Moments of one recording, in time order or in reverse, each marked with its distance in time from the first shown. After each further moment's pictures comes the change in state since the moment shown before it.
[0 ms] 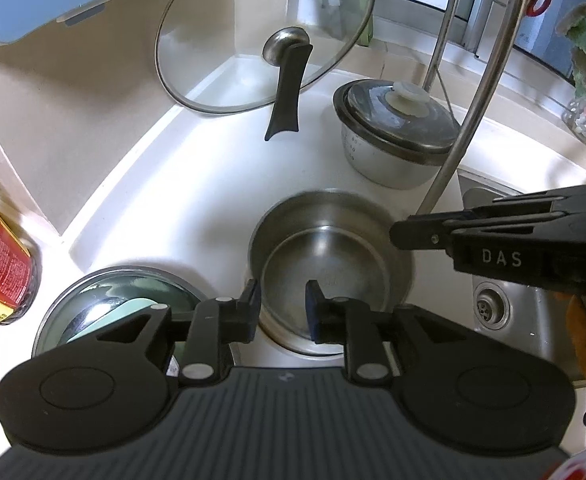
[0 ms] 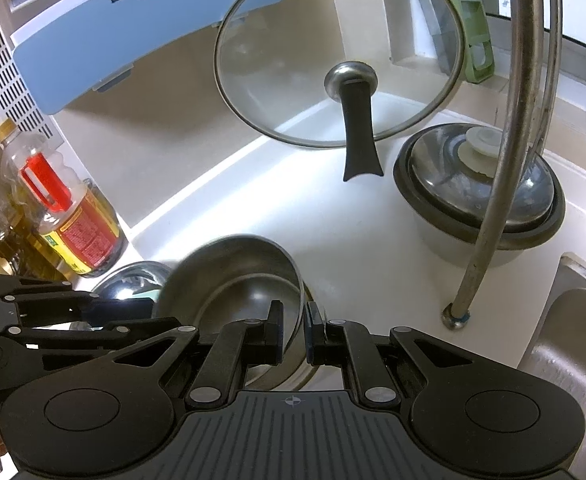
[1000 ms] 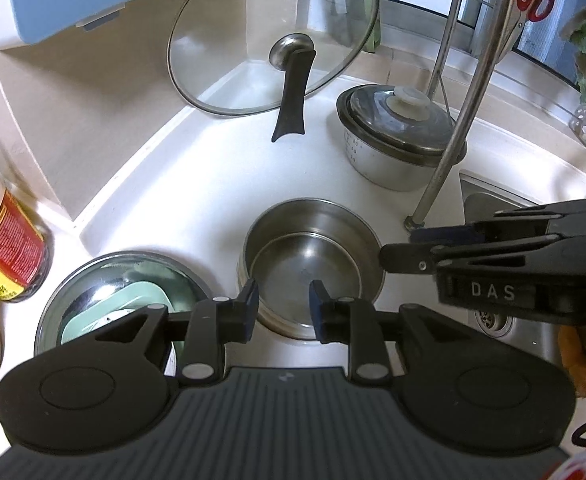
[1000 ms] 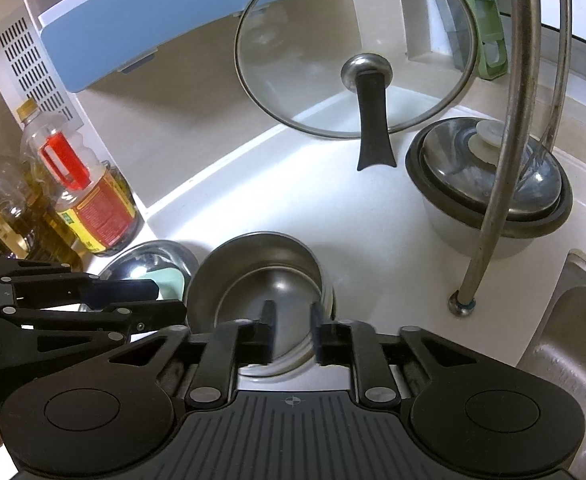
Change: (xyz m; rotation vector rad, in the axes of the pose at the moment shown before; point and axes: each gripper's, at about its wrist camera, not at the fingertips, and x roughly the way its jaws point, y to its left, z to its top) left arm -0.017 -0.018 -0.013 -0.033 -0.019 0.053; right arm -0.012 0.004 -0.018 -0.050 0.008 0.033
